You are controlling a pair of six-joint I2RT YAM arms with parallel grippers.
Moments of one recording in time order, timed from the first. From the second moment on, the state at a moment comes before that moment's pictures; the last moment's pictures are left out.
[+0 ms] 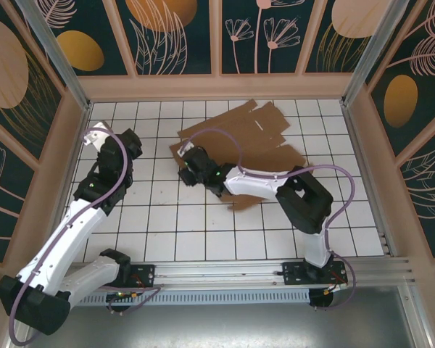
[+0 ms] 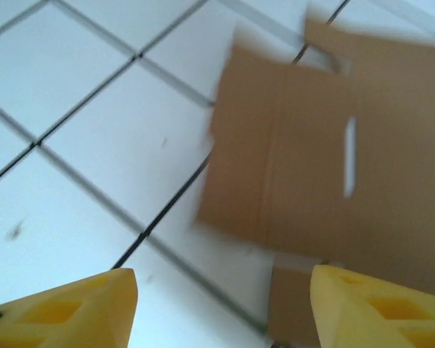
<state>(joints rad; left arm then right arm) -0.39 0.97 0.95 -0.38 -0.61 -0.73 0.97 1.93 1.30 -0.10 0.24 0.15</state>
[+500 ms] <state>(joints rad) -0.53 1.72 1.37 -0.29 0.02 -0.56 0.44 1.58 1.08 0.06 -0.01 0.49</state>
